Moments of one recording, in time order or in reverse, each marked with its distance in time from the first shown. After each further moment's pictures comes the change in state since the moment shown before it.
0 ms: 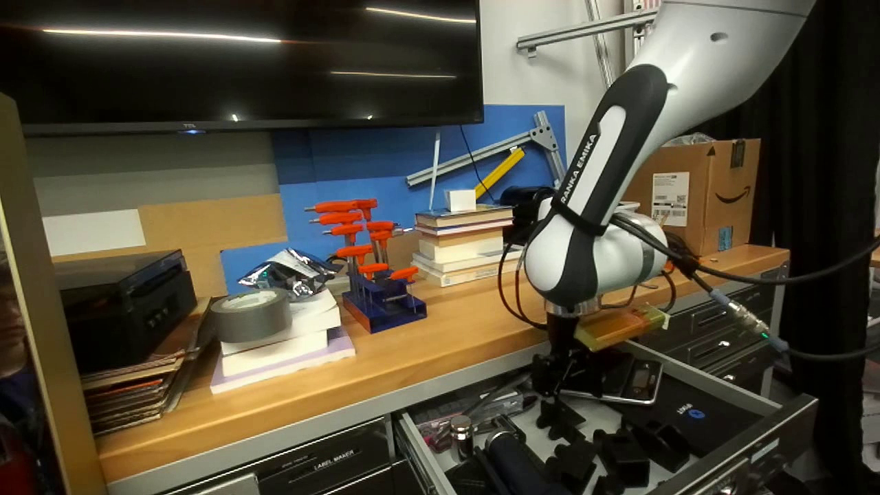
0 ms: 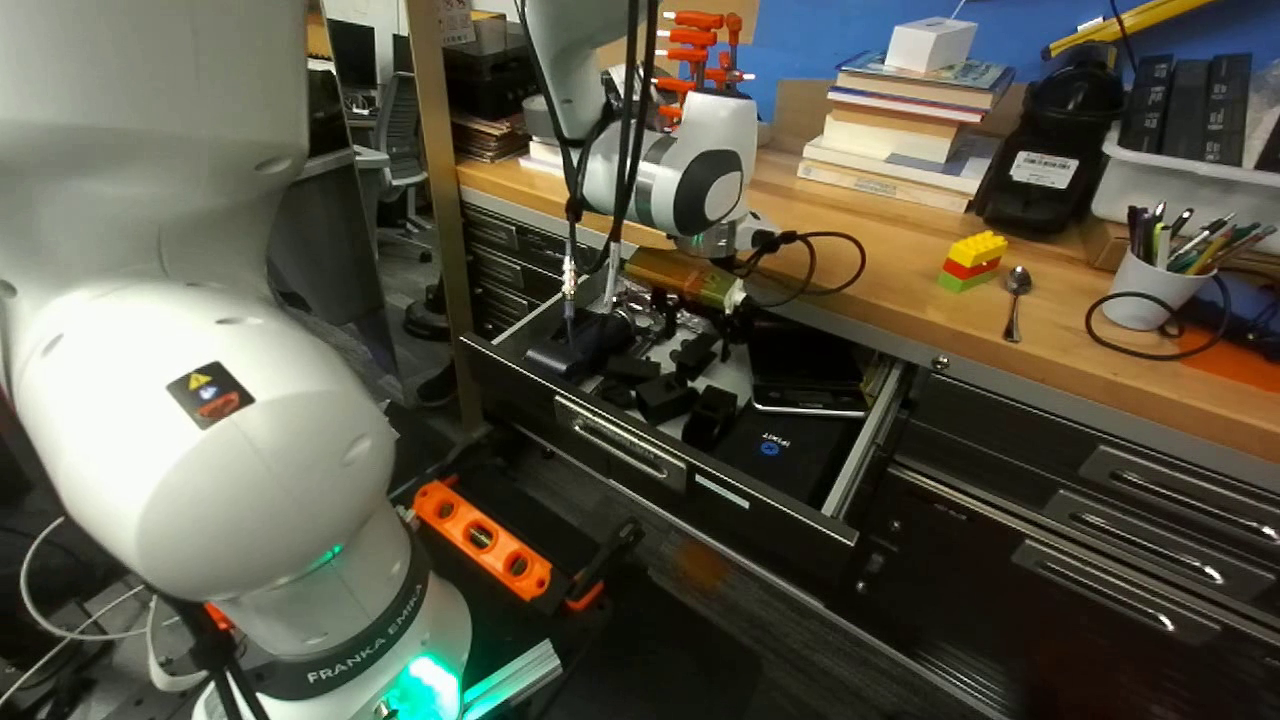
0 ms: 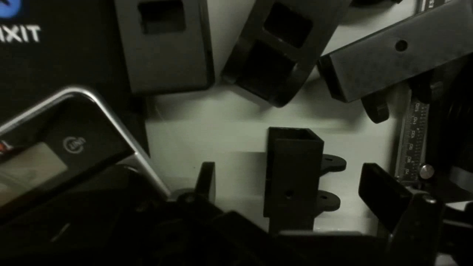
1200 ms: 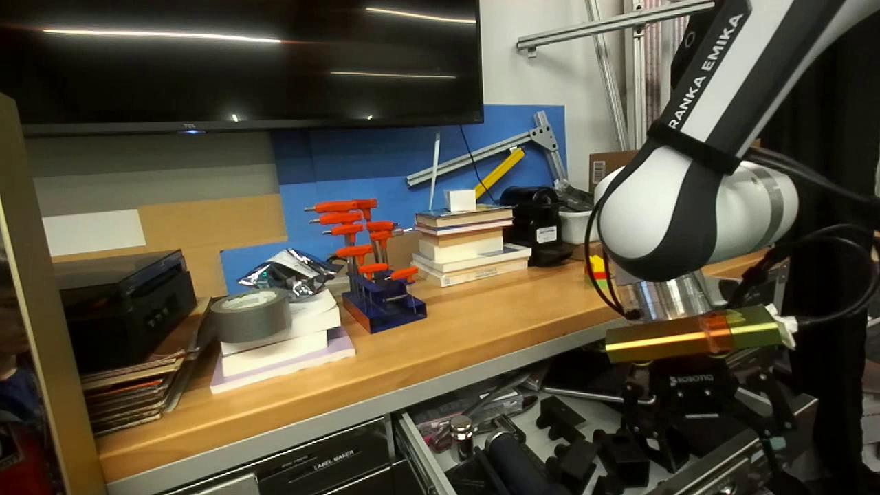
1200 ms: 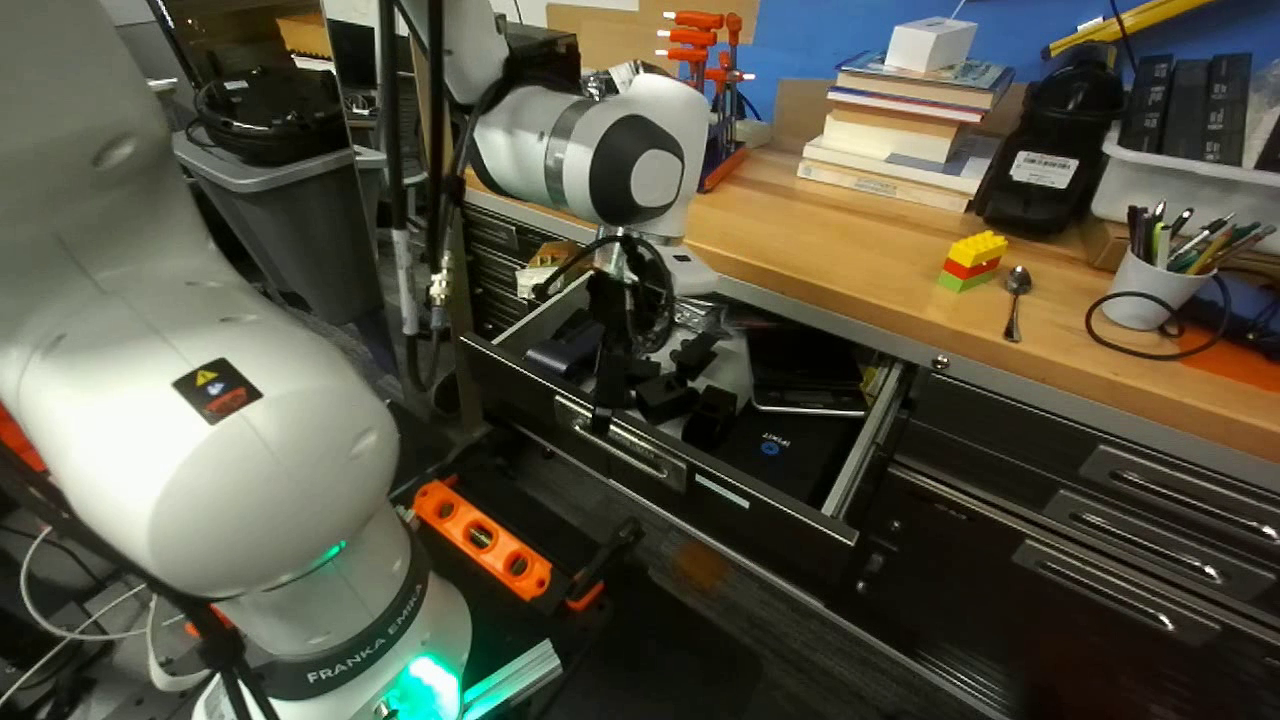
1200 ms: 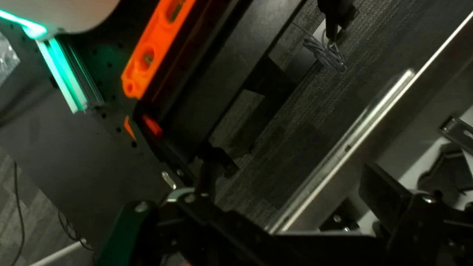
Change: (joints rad) arm 0.029 -0.410 -0.032 -0.392 0.006 -0.369 0.967
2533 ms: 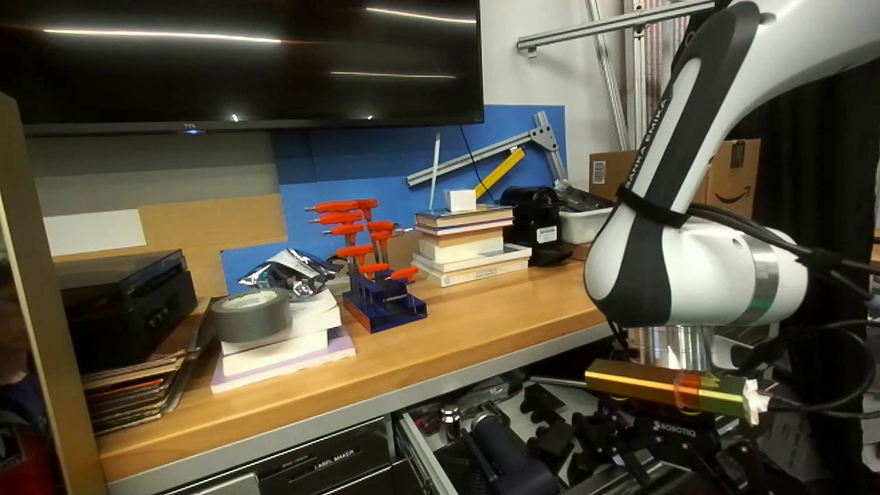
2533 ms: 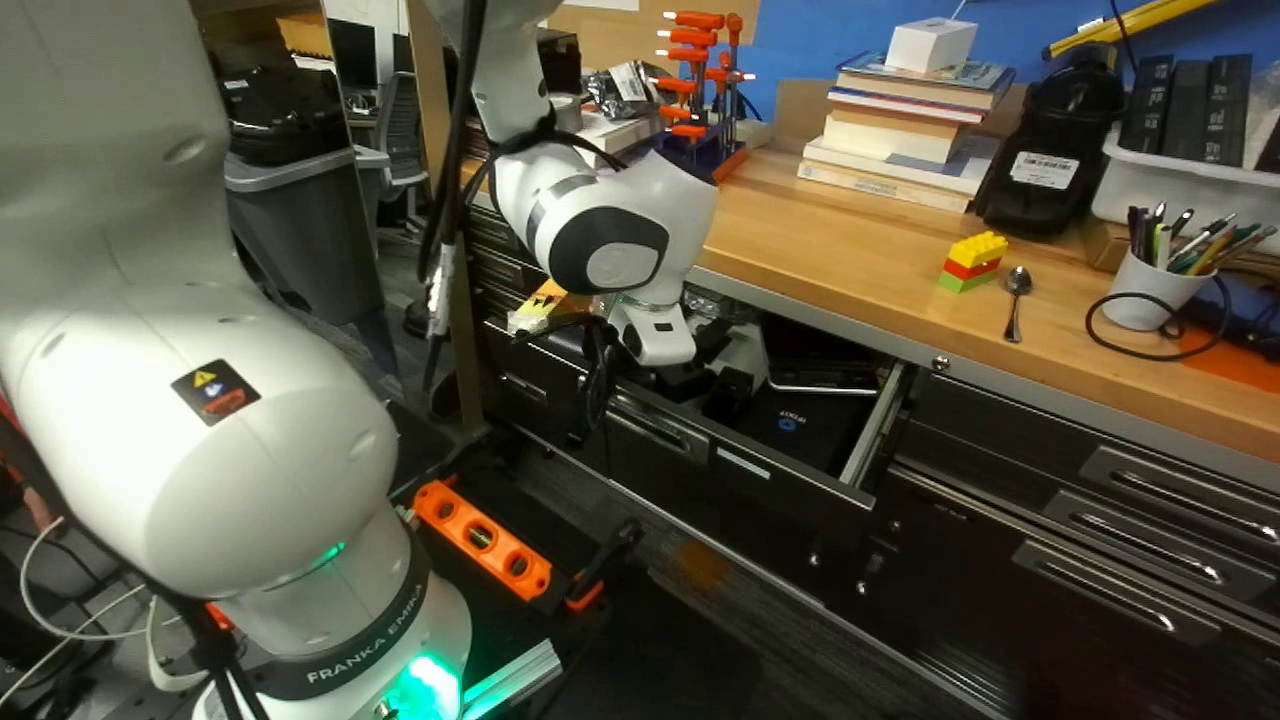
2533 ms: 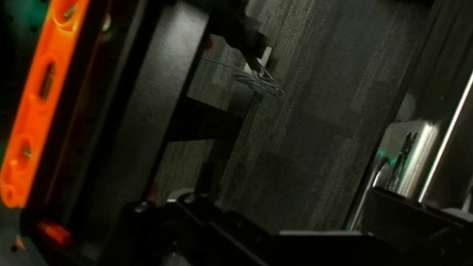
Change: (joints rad) arm -0.007 0.171 0.036 -0.039 0.436 0.297 -0.109
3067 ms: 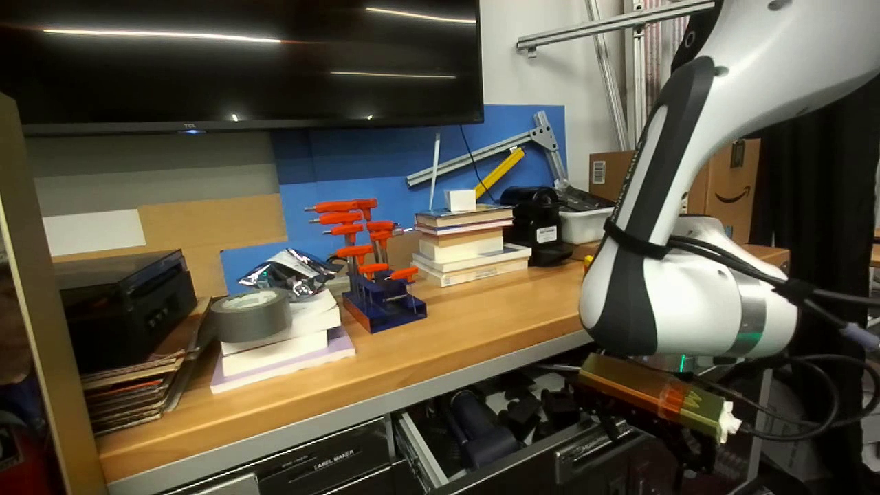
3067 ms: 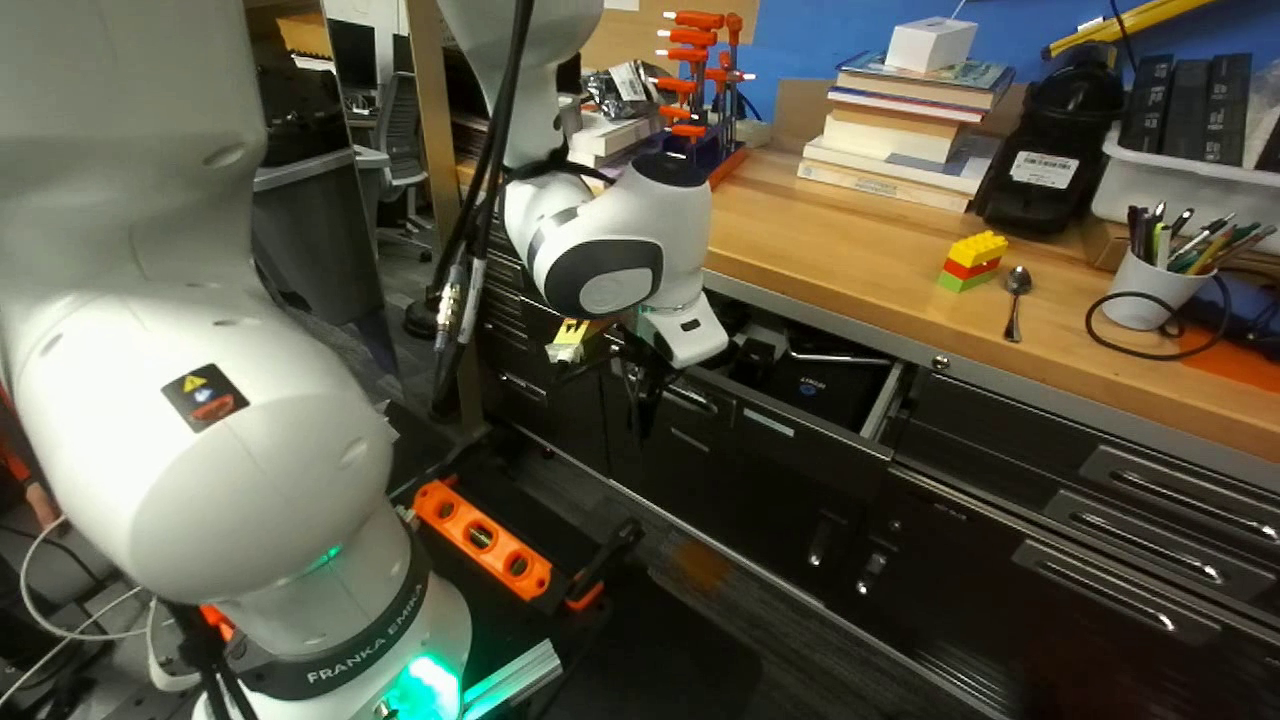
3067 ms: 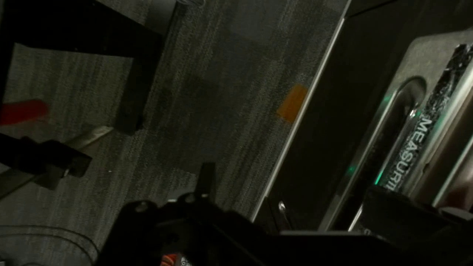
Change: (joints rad) arm -0.047 0.115 0.061 0.022 0.099 0.436 -0.141
